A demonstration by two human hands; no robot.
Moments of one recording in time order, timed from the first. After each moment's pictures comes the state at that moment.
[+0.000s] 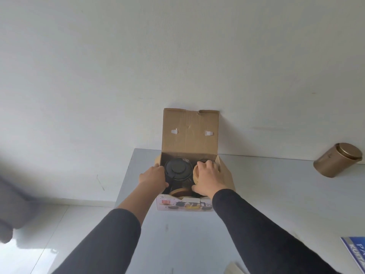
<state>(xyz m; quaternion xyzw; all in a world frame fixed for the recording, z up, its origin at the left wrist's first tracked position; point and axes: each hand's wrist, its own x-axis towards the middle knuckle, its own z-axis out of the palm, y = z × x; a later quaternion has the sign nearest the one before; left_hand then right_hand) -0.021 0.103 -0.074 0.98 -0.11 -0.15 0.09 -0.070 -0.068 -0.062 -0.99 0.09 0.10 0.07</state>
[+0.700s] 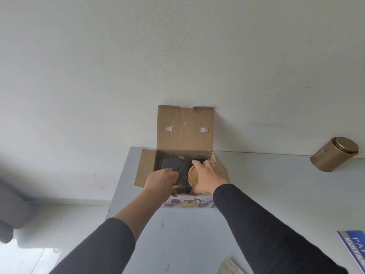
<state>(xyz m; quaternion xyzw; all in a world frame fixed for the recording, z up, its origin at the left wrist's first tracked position) -0.052 0.076 -0.061 0.96 -0.26 -0.07 0.03 -0.076 -0.085 -0.057 -0.98 0.07 0.16 0.11</state>
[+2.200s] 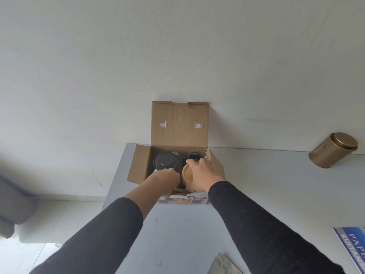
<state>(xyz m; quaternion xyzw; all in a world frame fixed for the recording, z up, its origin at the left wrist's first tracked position) -0.038 0.045 -0.075 0.89 -0.37 -0.21 -0.15 -0.077 -0.091 -0.063 -0.98 0.05 0.16 0.14</state>
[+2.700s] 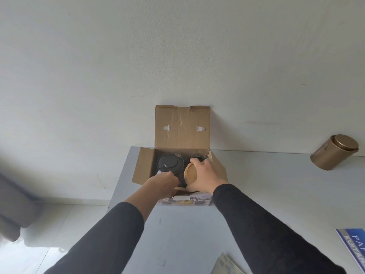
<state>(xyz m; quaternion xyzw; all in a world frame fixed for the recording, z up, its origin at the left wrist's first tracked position) -0.046 0.062 -0.076 0.90 -0.38 -0.18 -0.11 -0.086 -0.093 -0.062 -0.97 0.06 0.11 0.21</state>
